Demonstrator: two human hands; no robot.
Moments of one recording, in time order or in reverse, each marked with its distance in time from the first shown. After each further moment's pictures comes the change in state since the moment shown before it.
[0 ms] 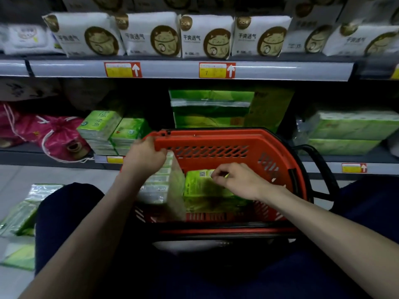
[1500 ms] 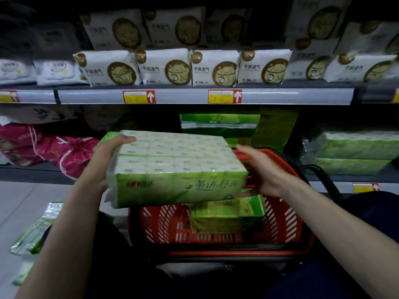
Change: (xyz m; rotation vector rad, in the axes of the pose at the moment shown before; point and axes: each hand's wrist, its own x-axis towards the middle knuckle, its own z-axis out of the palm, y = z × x) left_hand -0.006 -0.046 -0.103 -1.144 0.023 -0.267; right_hand 0.013 -0.016 -0.057 0.978 -0.041 0.313
